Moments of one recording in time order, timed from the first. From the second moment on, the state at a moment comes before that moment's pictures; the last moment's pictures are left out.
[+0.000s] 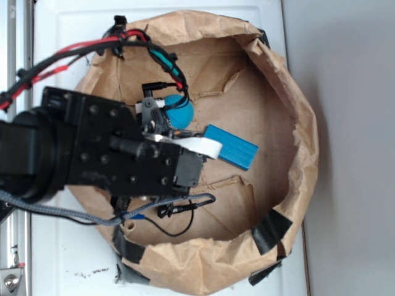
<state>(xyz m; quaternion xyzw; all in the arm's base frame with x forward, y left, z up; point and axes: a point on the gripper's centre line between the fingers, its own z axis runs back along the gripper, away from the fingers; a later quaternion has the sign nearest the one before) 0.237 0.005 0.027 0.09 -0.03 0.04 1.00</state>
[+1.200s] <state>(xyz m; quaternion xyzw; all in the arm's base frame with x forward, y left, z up) 0.219 0.015 0.051 0.08 -0.05 0.04 0.99</state>
